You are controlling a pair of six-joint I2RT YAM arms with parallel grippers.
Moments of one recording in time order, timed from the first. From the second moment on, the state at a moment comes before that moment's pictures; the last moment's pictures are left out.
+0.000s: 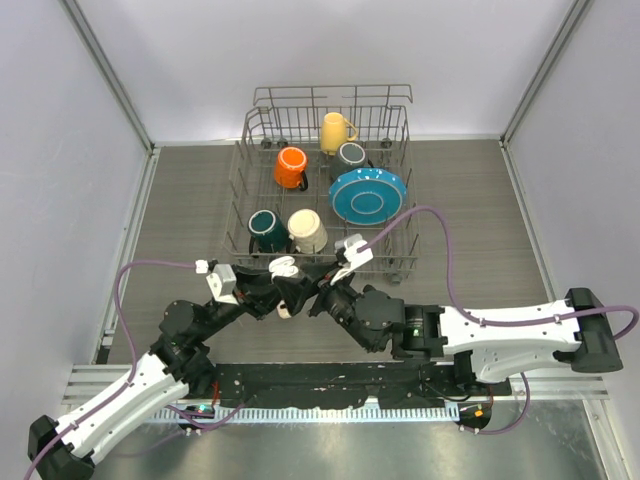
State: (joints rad) left arm -0.76 0.38 0.18 0.51 0.25 -0.23; right arm 1.50 1.19 0.90 0.31 0.78 0.44
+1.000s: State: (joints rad) left arm -0.76 0.46 0.25 0.48 0.43 -0.23; right arm 1.03 1.17 1.12 -0.35 0.30 0.77
